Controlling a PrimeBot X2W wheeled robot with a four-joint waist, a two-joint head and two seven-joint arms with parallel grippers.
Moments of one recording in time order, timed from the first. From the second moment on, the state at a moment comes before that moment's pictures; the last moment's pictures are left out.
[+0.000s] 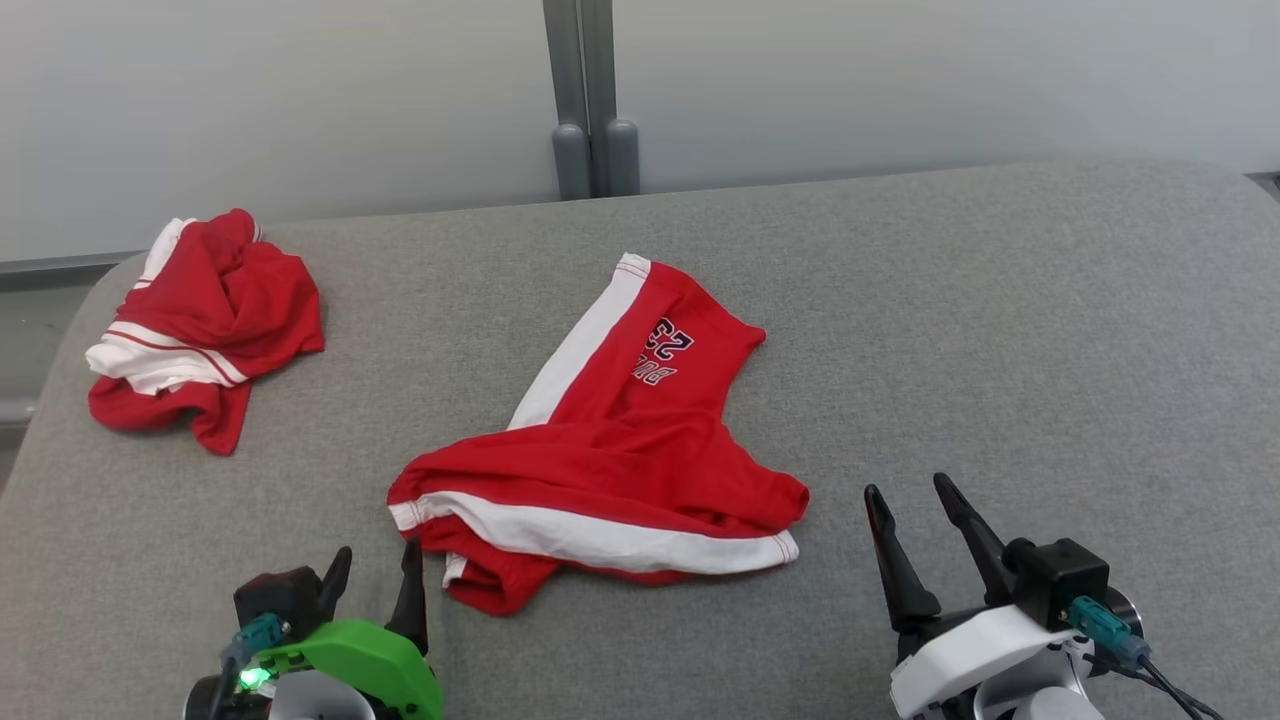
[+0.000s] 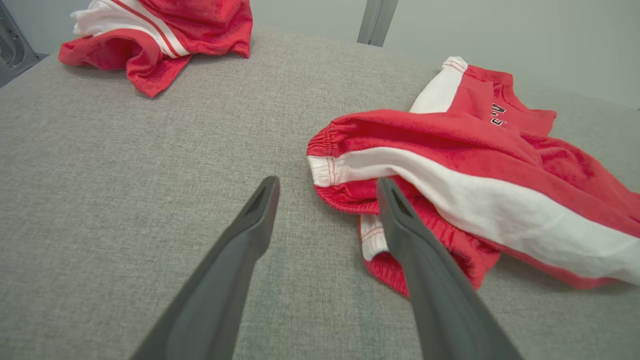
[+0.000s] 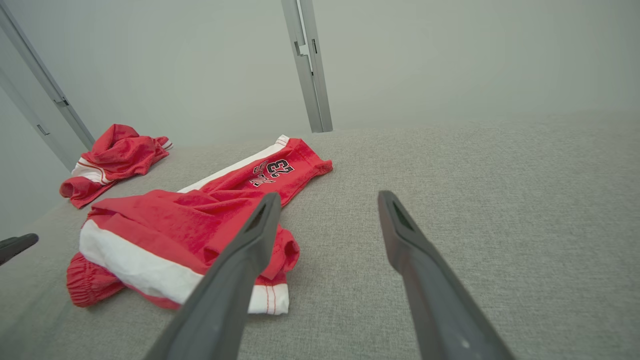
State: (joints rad) left arm -0.12 0.07 -0.12 0.52 -0.36 -0.05 -0.13; right arm -0.03 -0.05 0.17 0.25 0.22 0.13 -0.26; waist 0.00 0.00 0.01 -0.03
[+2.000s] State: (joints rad) left arm -0.27 0.08 -0.19 0.69 -0.40 -0.08 -0.24; right arm -0.27 -0.05 0.40 0.67 0.26 0.13 -0.26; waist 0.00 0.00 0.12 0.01
